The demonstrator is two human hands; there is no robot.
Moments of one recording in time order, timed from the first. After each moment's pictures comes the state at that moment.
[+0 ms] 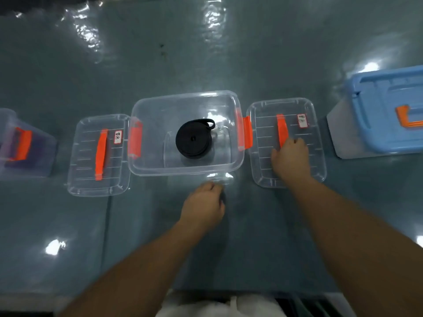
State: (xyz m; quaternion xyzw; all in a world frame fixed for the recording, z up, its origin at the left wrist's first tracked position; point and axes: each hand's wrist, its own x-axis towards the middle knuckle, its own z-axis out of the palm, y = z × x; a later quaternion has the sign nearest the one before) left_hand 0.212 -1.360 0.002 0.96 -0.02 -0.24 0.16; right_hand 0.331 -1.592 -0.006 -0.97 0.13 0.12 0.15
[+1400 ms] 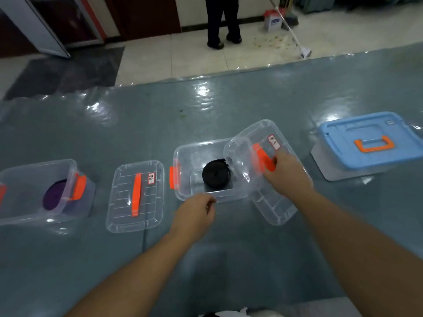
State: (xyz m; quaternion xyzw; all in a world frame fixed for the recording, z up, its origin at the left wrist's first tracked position) left_hand 0.209 -1.253 0.109 0.96 -0.04 -0.09 0.27; right_hand 0.284 -1.517 0.143 -0.96 0.09 0.04 0.26
